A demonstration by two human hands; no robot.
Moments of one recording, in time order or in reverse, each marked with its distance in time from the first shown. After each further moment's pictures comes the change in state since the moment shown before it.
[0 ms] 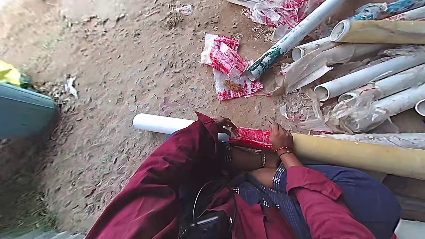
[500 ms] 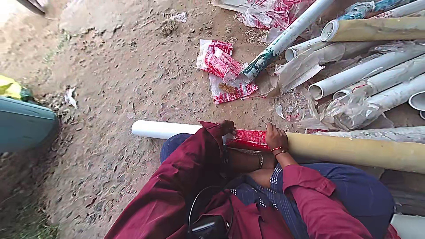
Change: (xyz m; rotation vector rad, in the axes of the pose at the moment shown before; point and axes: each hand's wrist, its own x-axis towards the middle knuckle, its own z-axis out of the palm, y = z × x) left_hand 0.039 0.008 0.015 -0.076 0.046 -0.151; right_hand 0.001 0.003 0.006 -0.009 0.084 -0.046
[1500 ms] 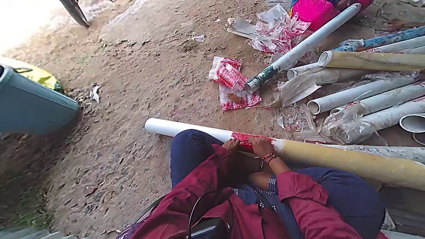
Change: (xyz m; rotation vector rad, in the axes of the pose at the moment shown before) left_hand -0.043 0.008 0.096 0.114 0.325 0.028; right_hand -0.014 -0.049 -0.036 -0.031 -0.513 -0.358
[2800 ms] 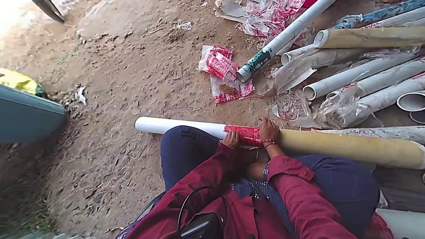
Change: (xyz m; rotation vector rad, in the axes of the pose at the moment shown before) left_hand 0.024 0.019 0.062 0.234 0.574 0.001; right_hand 0.016 0.039 0.007 0.187 0.199 0.572
